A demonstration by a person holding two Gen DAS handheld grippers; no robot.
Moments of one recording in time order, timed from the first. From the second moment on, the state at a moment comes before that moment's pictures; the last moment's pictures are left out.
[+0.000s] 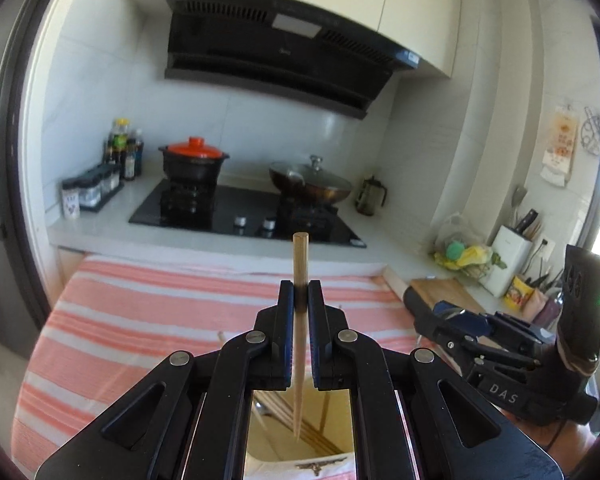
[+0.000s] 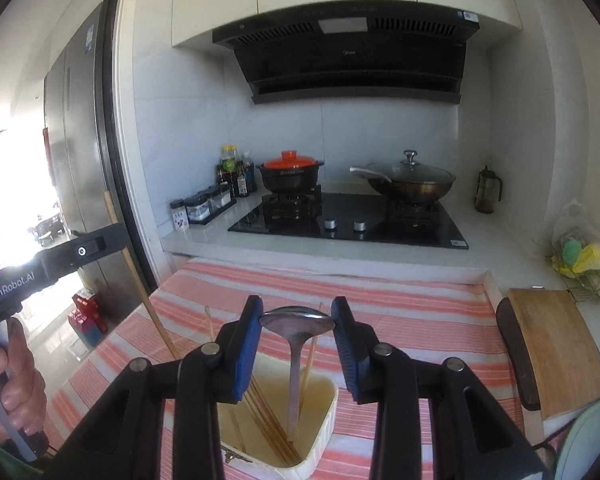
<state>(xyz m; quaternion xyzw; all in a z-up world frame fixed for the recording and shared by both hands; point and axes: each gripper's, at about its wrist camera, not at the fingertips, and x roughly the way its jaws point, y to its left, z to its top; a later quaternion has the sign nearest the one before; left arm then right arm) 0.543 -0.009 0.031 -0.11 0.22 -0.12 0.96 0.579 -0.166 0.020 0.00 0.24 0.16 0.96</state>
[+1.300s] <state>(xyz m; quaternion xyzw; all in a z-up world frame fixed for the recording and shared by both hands) 0.262 -0.044 -0.006 0.05 0.25 0.07 0.96 0.294 -0.167 -0.012 0.01 0.23 0.04 0.97</state>
